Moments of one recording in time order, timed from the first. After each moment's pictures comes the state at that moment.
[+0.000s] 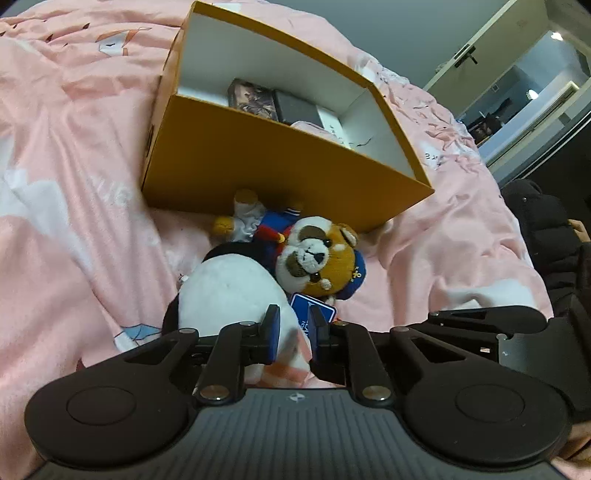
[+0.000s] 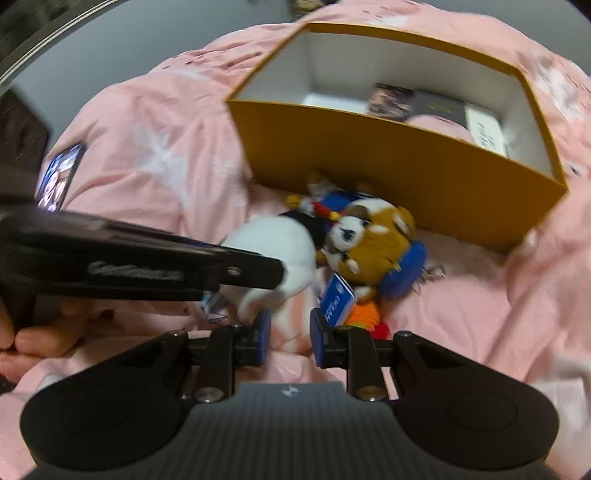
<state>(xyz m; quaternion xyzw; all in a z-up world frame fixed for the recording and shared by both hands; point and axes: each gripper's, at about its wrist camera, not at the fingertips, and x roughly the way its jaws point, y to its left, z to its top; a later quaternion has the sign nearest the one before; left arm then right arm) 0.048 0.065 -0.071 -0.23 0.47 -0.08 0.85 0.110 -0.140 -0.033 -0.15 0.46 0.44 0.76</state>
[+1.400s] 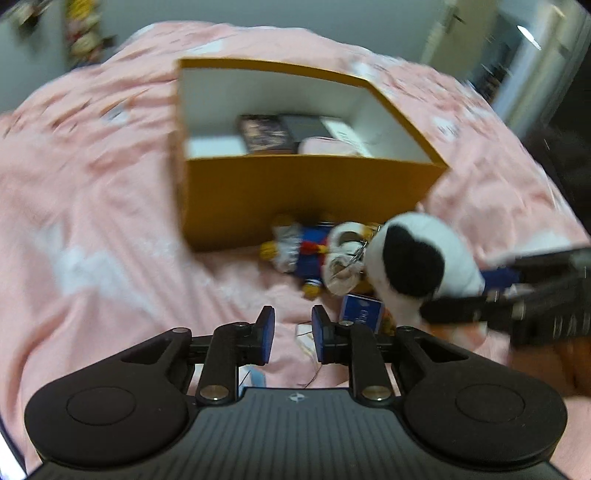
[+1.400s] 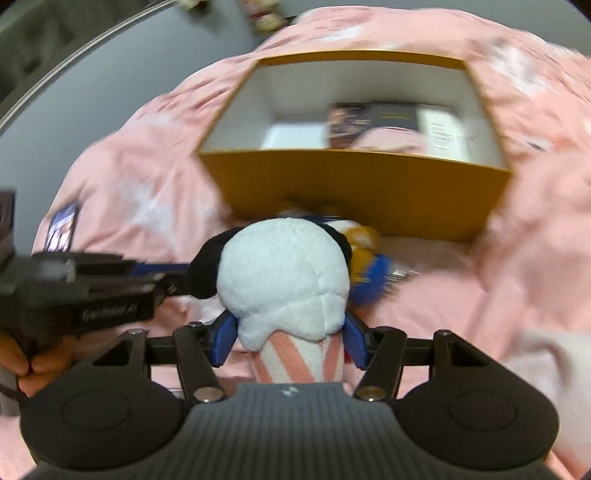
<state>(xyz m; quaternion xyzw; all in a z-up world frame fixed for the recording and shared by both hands) 0.045 0.048 -0.047 -0.06 0.46 -0.07 0.88 0.131 -0.187 -0.011 -0.04 0.49 0.37 0.79</state>
